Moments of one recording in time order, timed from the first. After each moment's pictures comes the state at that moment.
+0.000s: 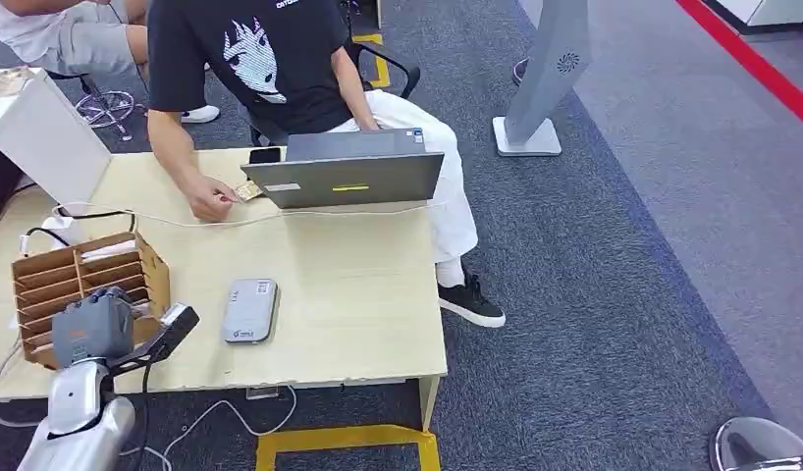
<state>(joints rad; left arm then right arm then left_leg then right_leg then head) -0.38 0.20 -0.02 -0.76 -1.38 0.53 0.12 -0.05 0.18 -0.88 -0.21 1.29 -0.49 0.04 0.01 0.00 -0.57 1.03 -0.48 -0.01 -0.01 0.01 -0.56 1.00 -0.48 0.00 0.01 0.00</state>
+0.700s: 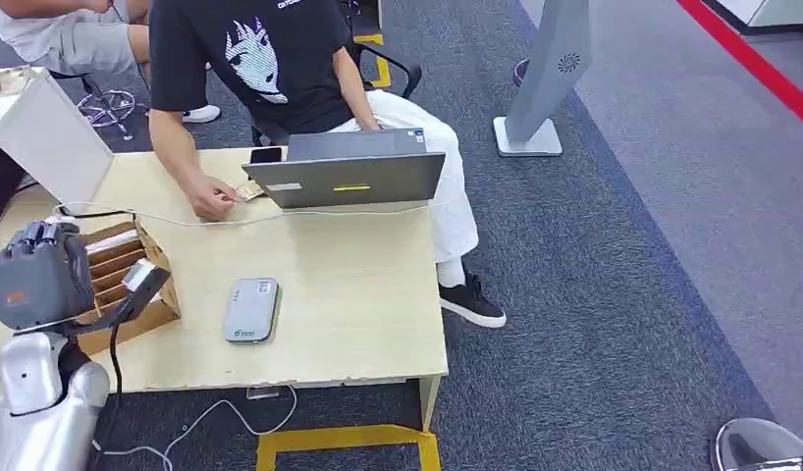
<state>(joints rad) -0.38 0.20 -0.02 -1.15 -1.36 0.69 -0.03 -0.05 0.18 -0.90 -0.21 1.30 -0.50 0.05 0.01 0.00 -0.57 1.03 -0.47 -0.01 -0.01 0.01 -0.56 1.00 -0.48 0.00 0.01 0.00</state>
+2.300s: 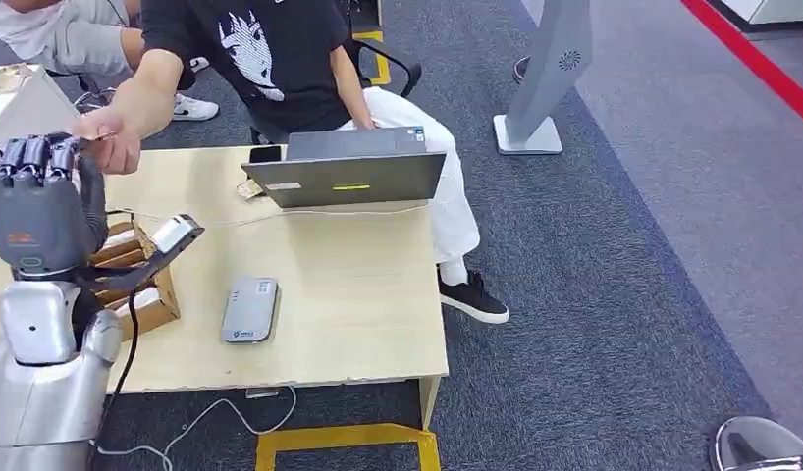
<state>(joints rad) -0.50 0.17 -0.19 -1.37 -1.52 0.69 0.01 -0.06 0.18 -0.92 -0.21 1.35 -0.51 0.05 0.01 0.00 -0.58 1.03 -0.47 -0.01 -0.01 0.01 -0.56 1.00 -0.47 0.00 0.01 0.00</state>
